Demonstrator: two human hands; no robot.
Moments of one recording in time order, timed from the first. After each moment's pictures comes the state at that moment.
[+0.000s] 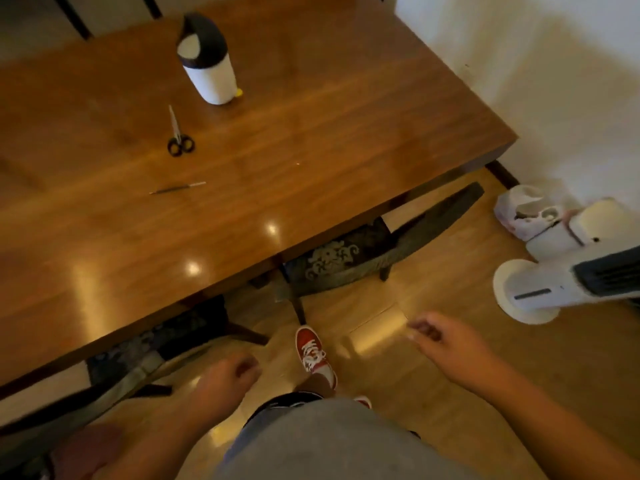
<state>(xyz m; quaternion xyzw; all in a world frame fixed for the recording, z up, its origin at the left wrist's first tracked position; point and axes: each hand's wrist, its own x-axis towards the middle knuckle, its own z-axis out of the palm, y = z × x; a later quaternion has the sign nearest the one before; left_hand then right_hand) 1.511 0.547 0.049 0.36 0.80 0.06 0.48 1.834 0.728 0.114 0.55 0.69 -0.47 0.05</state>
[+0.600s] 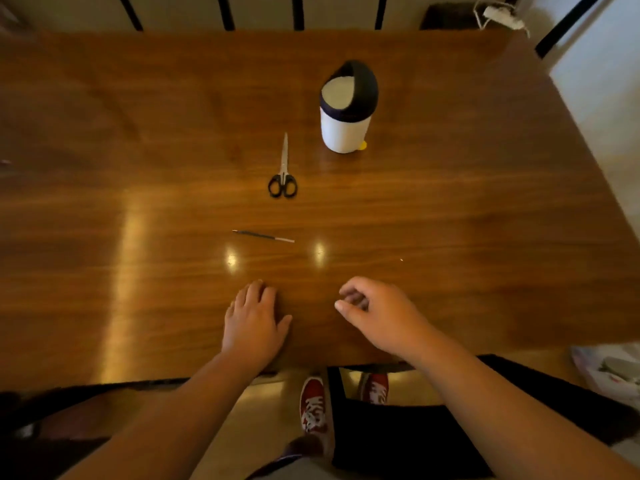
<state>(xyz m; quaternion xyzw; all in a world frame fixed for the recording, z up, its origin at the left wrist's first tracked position) 1.356 0.716 0.033 0.34 0.91 0.06 0.21 1.495 0.898 0.115 0.31 0.82 -0.47 0.15</state>
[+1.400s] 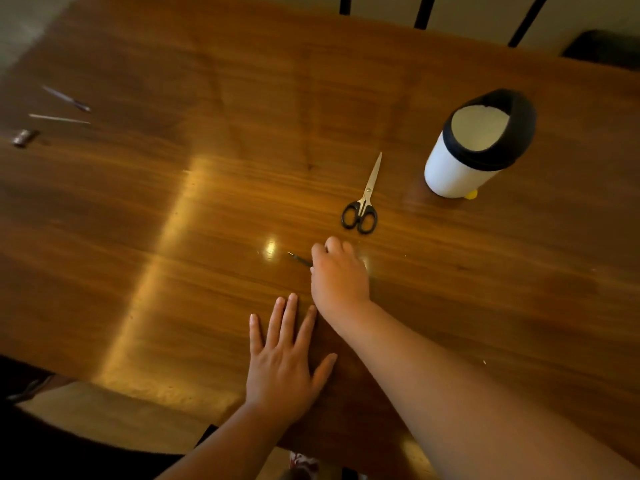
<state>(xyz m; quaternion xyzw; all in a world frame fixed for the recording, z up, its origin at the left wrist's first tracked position) 1.344 0.727 -0.035 0.27 0.95 0.06 0.13 1.279 0.880 0.020 0.15 0.98 -0.16 0.04</state>
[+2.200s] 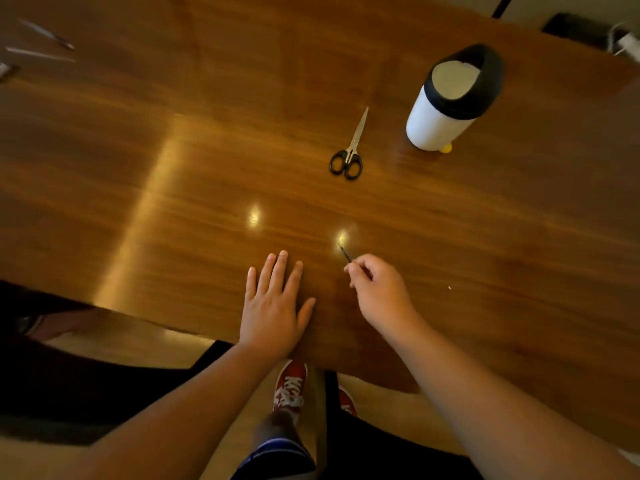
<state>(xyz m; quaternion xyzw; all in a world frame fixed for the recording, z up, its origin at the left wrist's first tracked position) 1.379 0.707 -0.027 0.28 0.95 0.07 0.12 1.425 0.885 0.058 0.34 0.80 -0.49 0.10</state>
